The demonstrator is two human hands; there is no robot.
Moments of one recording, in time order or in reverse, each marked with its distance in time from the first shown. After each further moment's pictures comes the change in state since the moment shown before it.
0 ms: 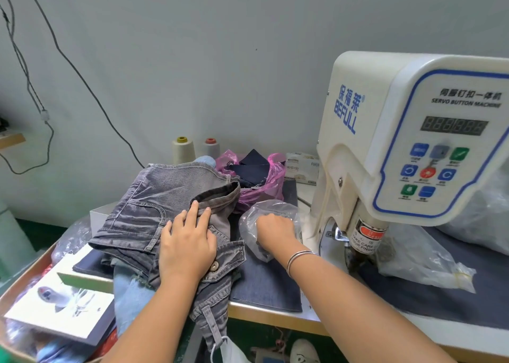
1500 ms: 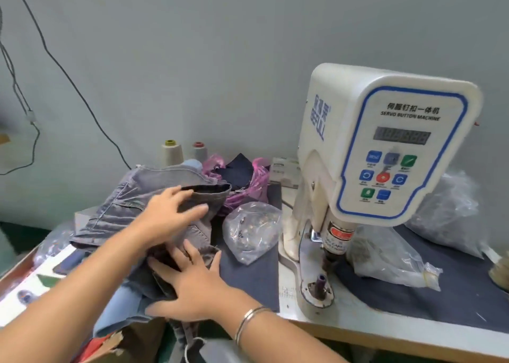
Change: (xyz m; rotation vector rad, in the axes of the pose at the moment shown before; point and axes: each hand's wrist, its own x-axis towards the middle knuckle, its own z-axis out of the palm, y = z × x) left_hand 0.060 -0.026 -0.057 -0.443 -0.366 0.081; right_hand -0.086 -0.091 0.008 0.568 -0.157 -0.561
